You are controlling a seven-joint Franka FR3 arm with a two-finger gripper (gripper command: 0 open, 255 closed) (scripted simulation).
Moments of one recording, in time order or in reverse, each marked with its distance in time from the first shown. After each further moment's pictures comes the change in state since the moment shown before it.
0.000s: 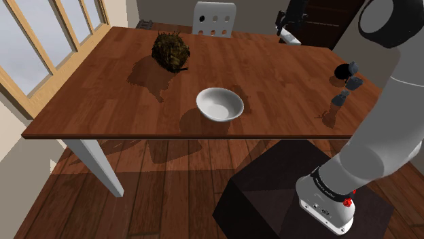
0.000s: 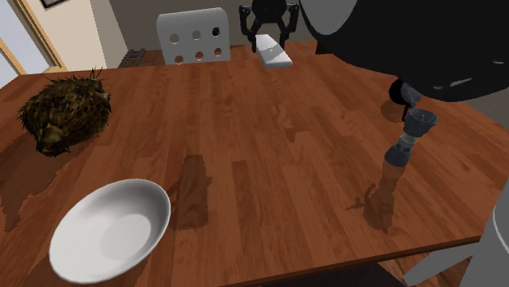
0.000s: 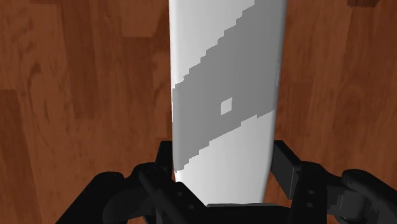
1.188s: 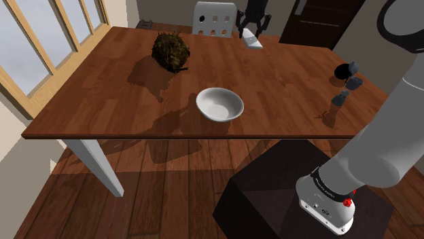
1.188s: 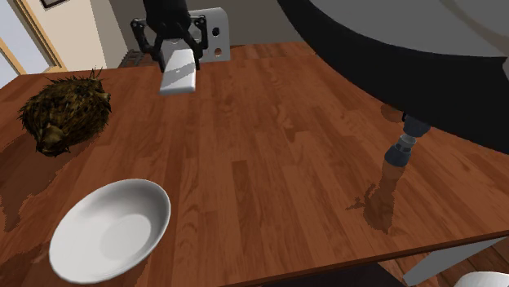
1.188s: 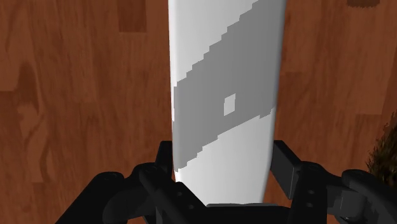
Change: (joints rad) arm 0.268 -0.113 0.144 -0.142 -0.063 0.041 0.403
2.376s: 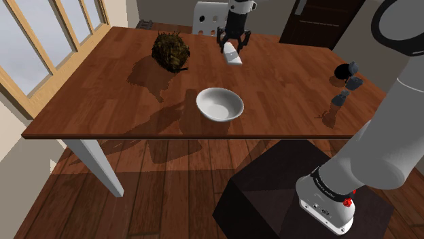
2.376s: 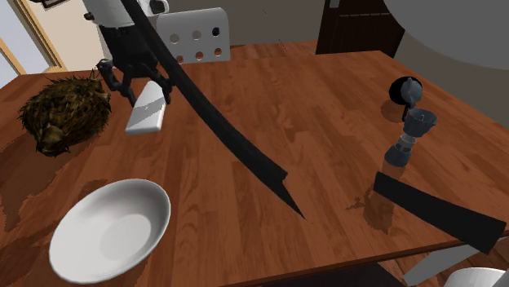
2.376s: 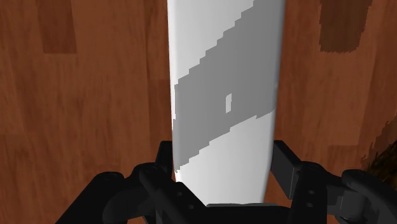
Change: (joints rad) arm 0.083 0.038 0.054 -0.107 -0.002 0.145 0.135
